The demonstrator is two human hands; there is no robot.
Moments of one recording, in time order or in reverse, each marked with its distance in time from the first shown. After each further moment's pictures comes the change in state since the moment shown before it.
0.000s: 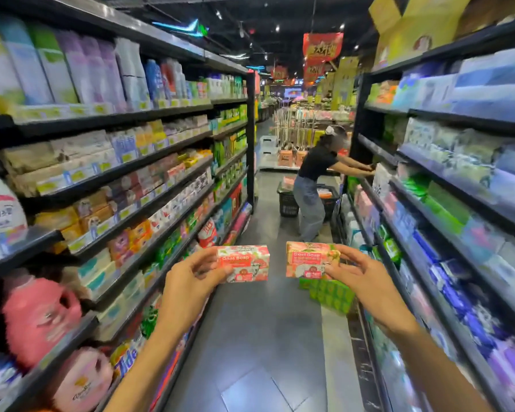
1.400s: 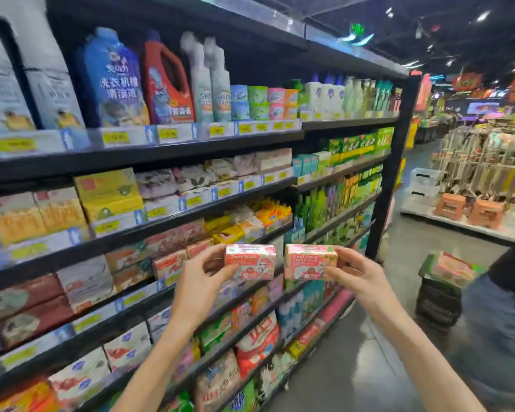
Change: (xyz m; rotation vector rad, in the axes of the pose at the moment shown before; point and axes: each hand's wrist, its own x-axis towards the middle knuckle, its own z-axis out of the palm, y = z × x) left_hand 0.779 -0.256 0.124 0.240 0.551 -0.156; right_hand 0.979 0.183 0.173 0.057 -0.573 -0.156
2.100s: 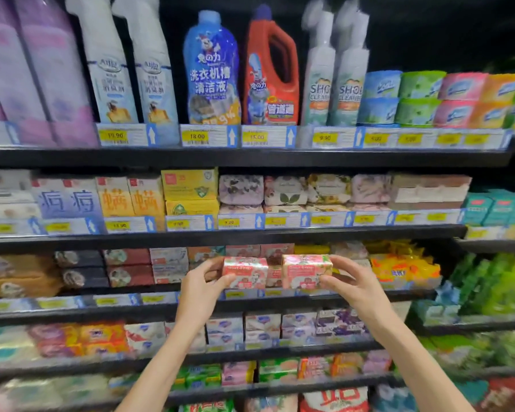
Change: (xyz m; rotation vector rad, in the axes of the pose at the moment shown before) left_hand 0.078 -0.104 -0.024 0.264 0.638 -0.407; right_hand 0.245 0.065 0.145 0.032 -0.616 -0.109
